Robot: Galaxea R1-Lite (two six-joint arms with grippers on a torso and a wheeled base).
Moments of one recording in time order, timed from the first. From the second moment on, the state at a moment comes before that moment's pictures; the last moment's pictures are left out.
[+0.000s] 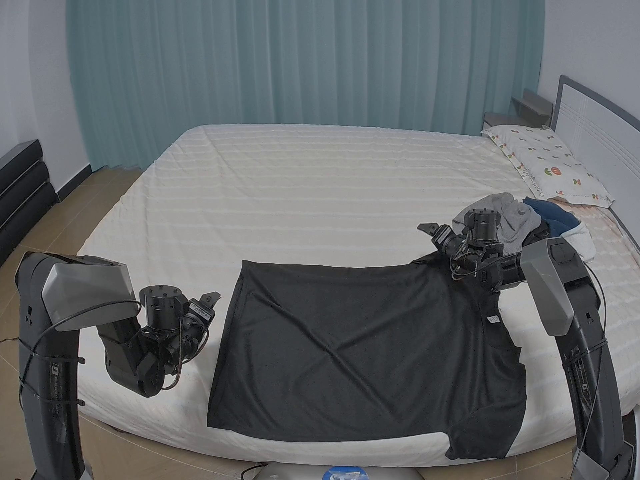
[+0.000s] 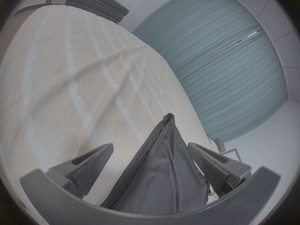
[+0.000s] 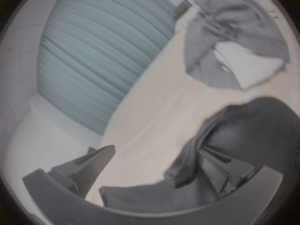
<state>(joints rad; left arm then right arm) -0.20 2.39 -0.67 -1.28 0.11 -1.09 0.11 2.79 -2.00 -0.50 0.18 0.86</state>
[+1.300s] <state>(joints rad) -0.20 2.40 -0.67 -1.29 0.12 -1.09 0.14 2.86 -2.00 -0.82 0.19 0.33</state>
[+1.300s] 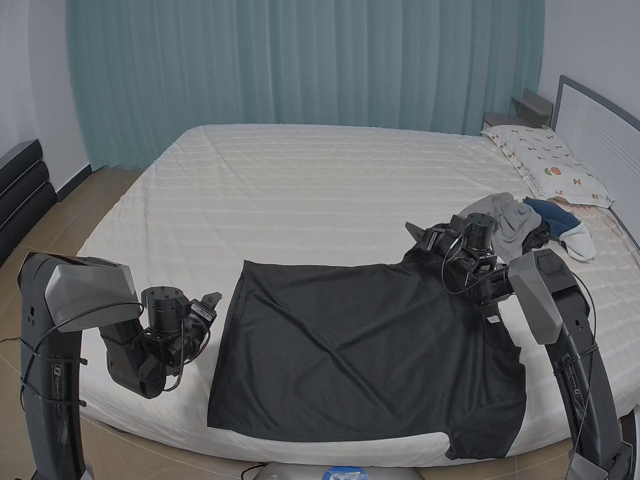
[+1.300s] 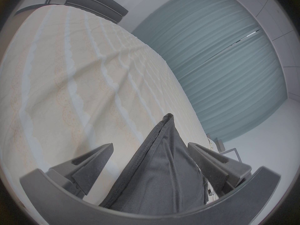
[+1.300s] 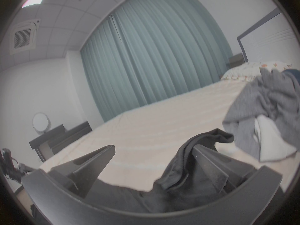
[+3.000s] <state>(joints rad) -0.20 2.40 -0.67 -1.30 0.12 -1.09 0.06 2.85 -1.99 -0.57 0.04 0.69</state>
